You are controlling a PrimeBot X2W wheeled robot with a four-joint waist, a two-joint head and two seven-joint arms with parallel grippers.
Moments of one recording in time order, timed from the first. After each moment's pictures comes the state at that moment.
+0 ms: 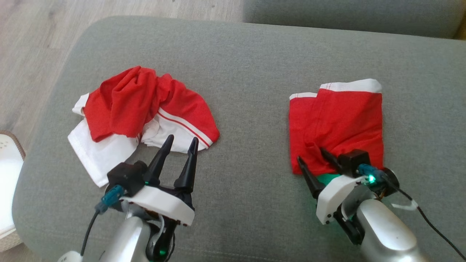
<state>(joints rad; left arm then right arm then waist) -0.17 0.04 -0.34 0.30 -0.37 -0.11 -0.25 -0.35 -0.14 0.42 0.70 0.23 0.13 -0.09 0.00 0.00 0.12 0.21</state>
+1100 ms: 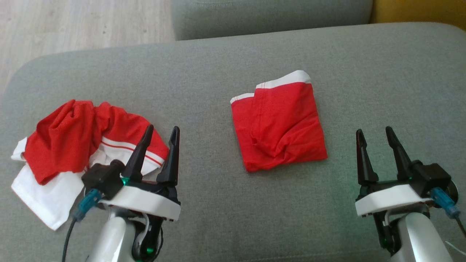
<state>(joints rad) -0.12 0.04 -0.24 0.17 -0.35 -0.11 -0.25 -0.12 -0.06 0.01 0.29 0.11 0.13 -0.23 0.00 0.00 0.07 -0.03</state>
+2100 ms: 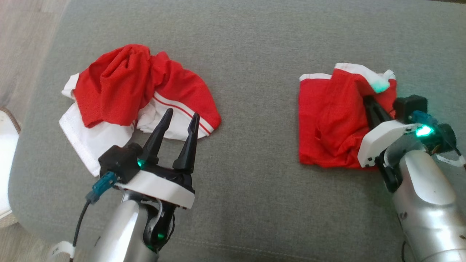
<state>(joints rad) -0.21 0.04 -0.32 0.19 -0.35 -0.12 -0.25 -0.54 -0.16 0.08 0.77 0.05 0.13 -0.04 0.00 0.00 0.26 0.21</state>
